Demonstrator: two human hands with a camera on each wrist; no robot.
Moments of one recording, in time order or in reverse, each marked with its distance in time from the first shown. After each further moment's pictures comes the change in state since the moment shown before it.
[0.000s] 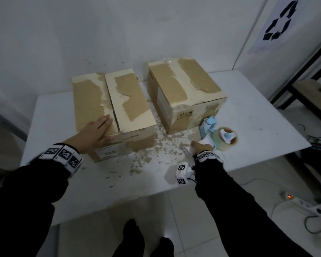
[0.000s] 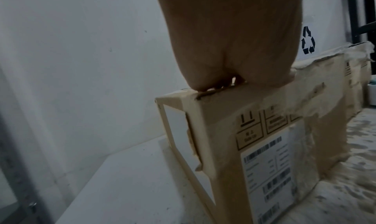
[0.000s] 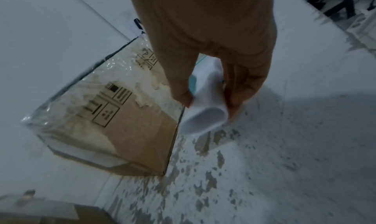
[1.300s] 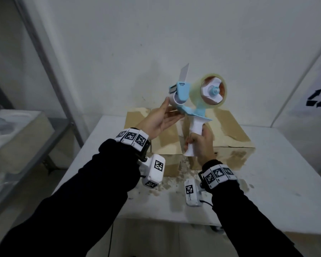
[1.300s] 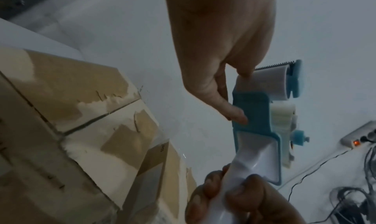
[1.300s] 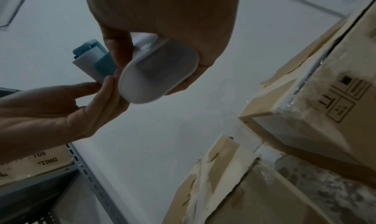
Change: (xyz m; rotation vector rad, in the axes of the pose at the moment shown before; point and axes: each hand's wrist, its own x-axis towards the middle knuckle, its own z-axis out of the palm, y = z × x) left_hand -0.023 0.151 -0.139 -1.959 0.389 -0.064; right_hand -0.165 -0.102 -0.003 0.551 -0.599 -0.953
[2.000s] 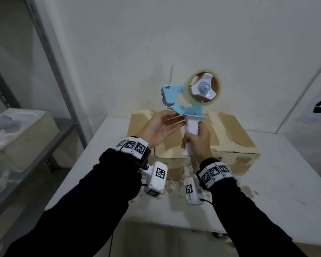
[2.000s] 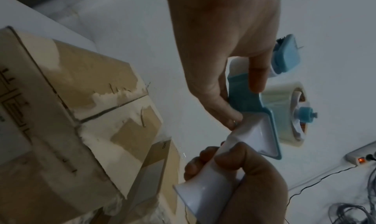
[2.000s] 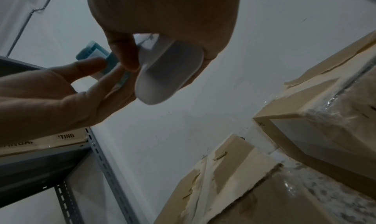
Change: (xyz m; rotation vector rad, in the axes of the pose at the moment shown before) left_hand -0.011 -0.004 -0.012 -0.223 -0.015 -0.011; right_hand 0.013 0.005 0.021 -0.131 -0.025 -0.120
